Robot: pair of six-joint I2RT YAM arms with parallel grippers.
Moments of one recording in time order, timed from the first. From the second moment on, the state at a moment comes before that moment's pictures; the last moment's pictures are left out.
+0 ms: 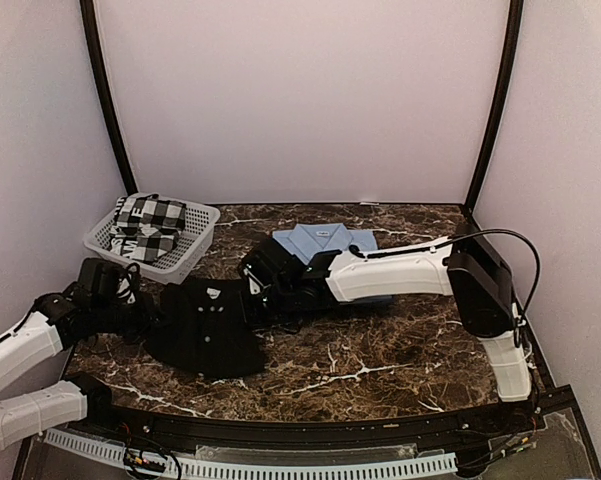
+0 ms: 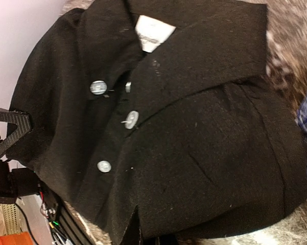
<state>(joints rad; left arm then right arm) -0.32 0.75 0.42 -0.50 0.27 -0.87 1.13 2.19 1.67 -0.31 -0.18 0.78</state>
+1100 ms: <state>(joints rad) -0.55 1.29 1.01 -0.27 0.30 -0.83 0.84 1.90 1.64 -0.52 -0.09 0.49</state>
